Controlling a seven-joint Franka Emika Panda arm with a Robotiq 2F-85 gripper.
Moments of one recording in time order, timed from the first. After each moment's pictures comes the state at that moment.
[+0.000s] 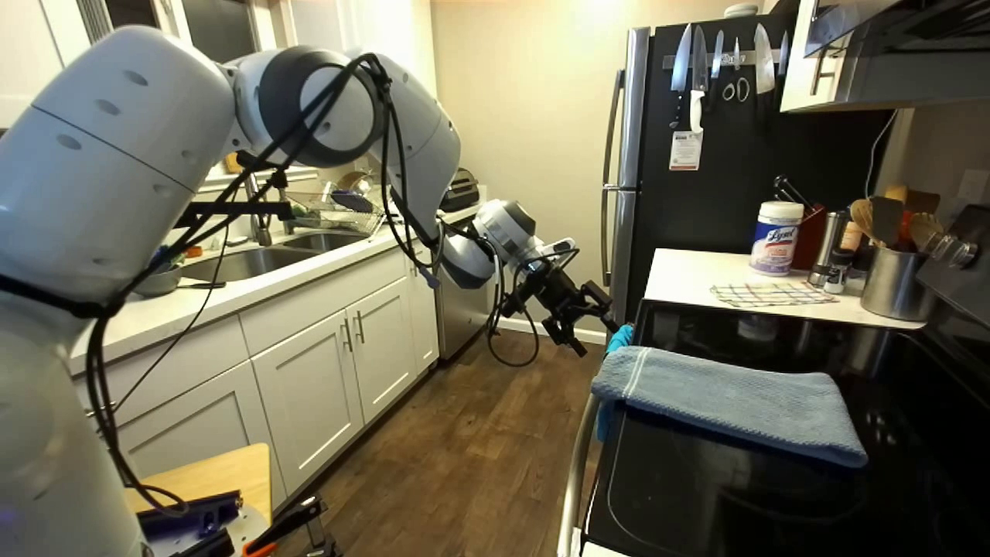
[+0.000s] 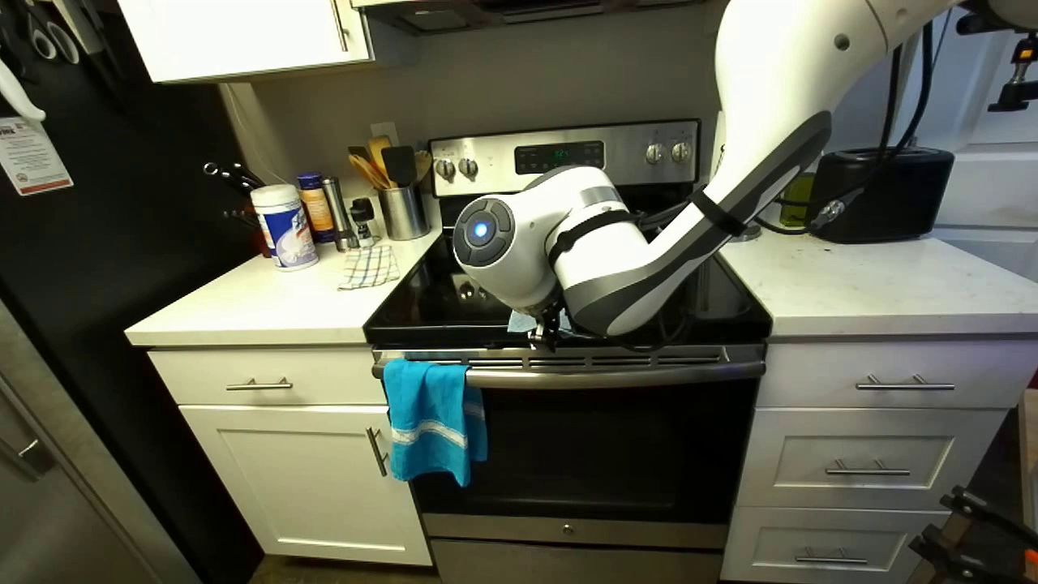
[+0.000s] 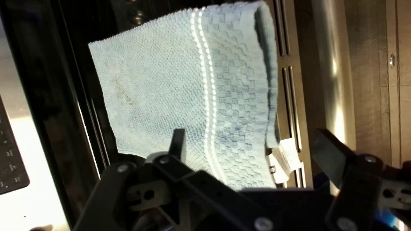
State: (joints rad) arm 0.31 0.71 0.07 -1.57 -1.07 2.05 0.62
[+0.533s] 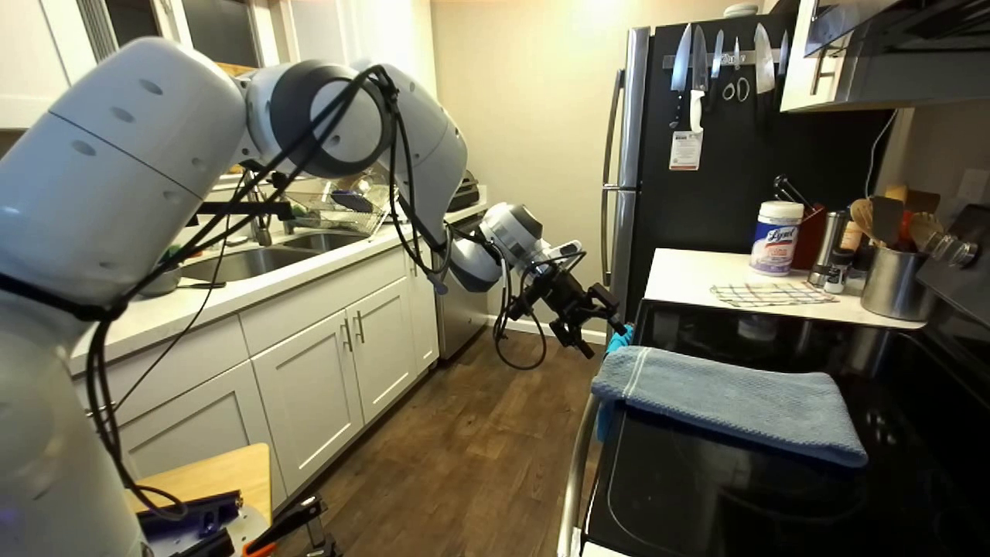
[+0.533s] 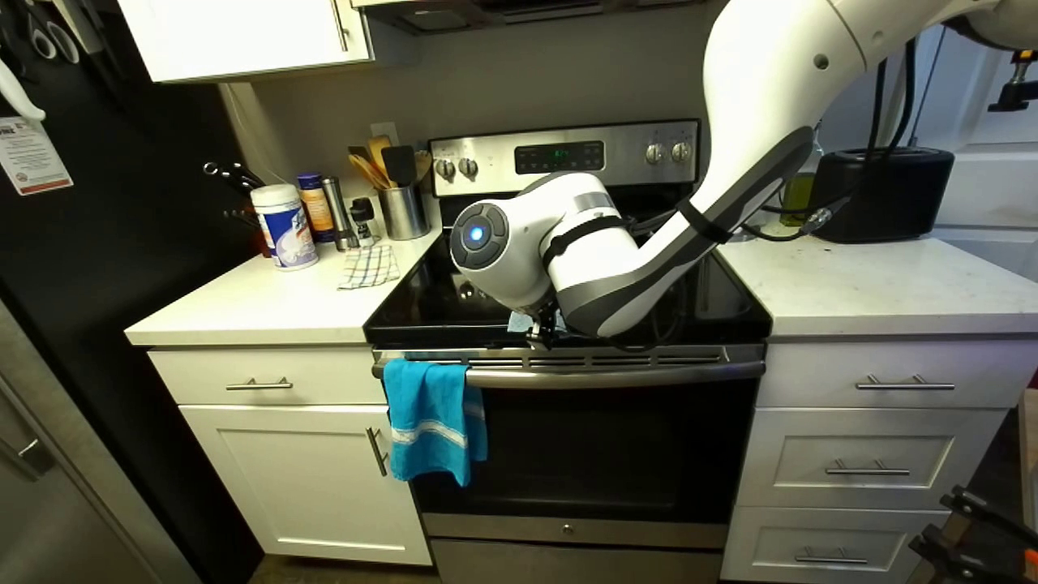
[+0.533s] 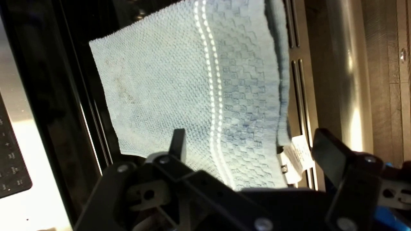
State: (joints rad) arm 0.31 0.75 0.05 -1.52 -1.07 2.05 0.62
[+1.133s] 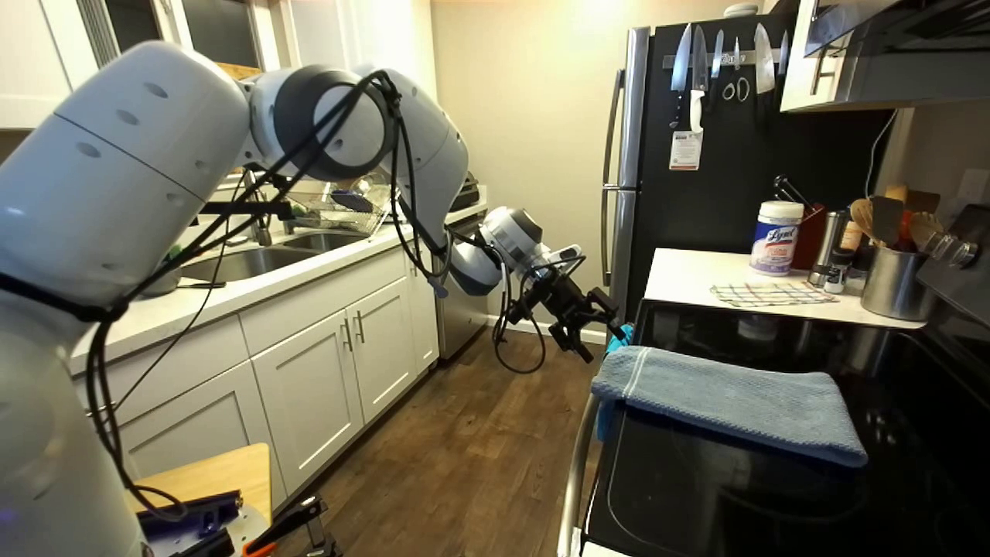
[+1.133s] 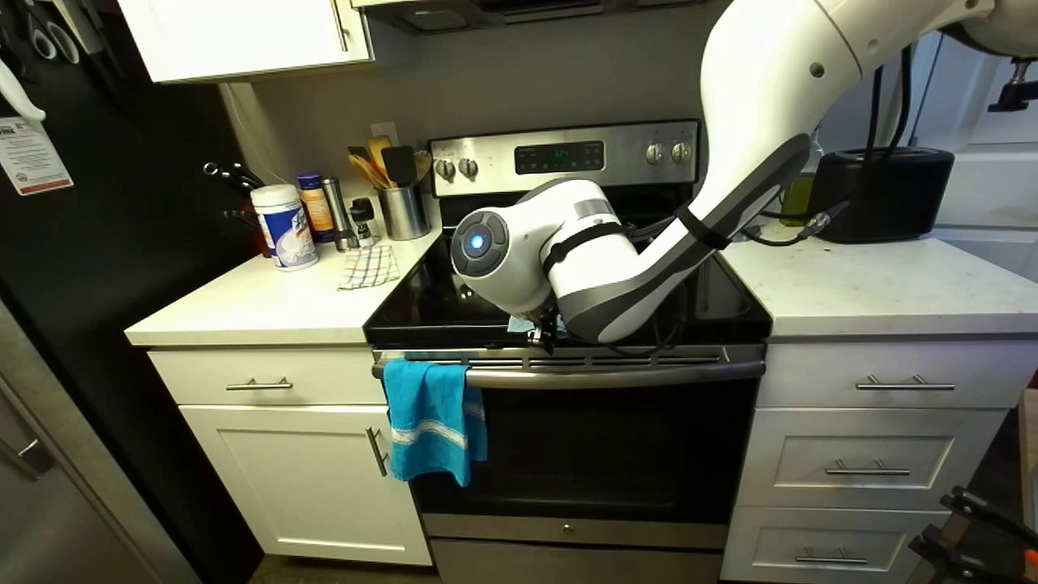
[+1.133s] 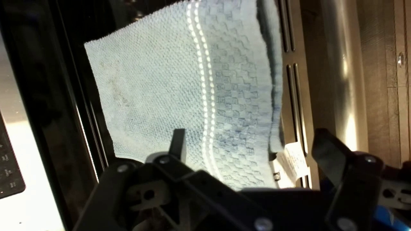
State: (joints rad) arm 0.31 0.76 0.05 -1.51 -1.07 2.05 0.62
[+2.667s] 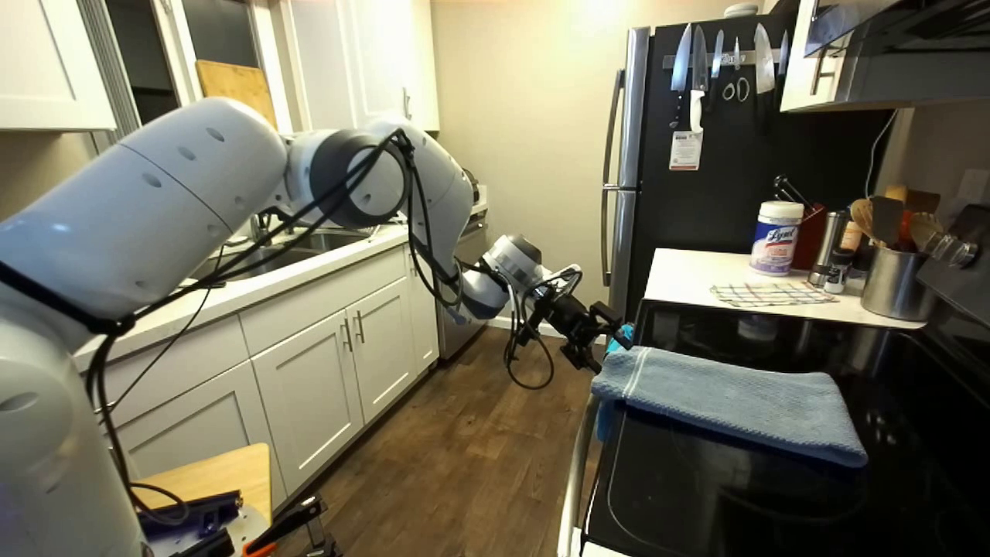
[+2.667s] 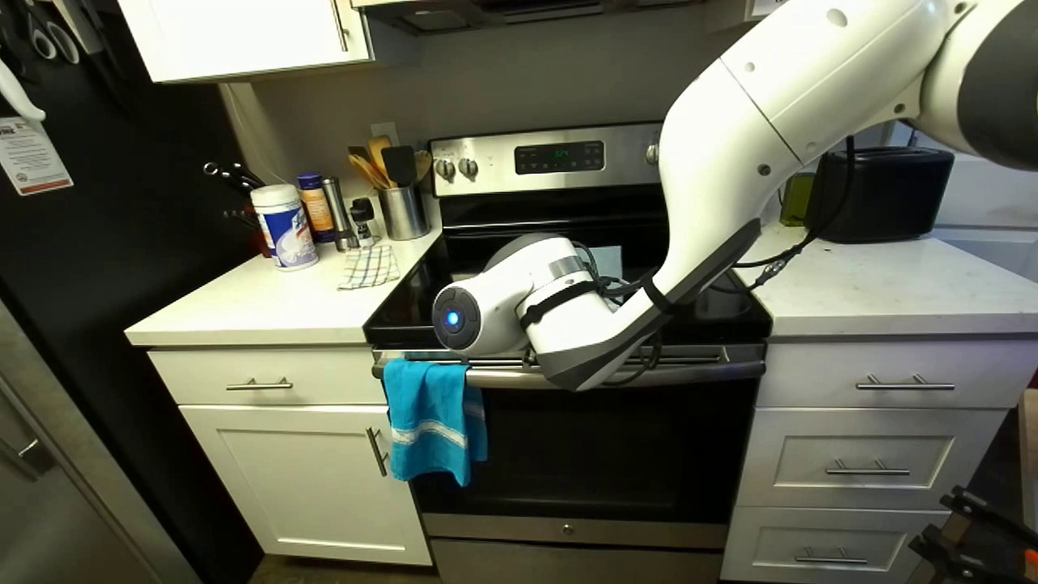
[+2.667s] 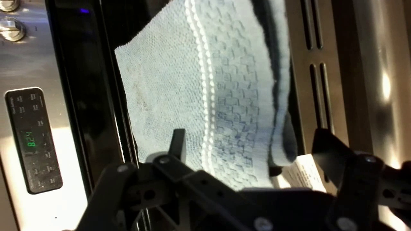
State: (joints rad) arm 0.39 0.96 -0.02 -1.31 -1.14 1.89 0.68
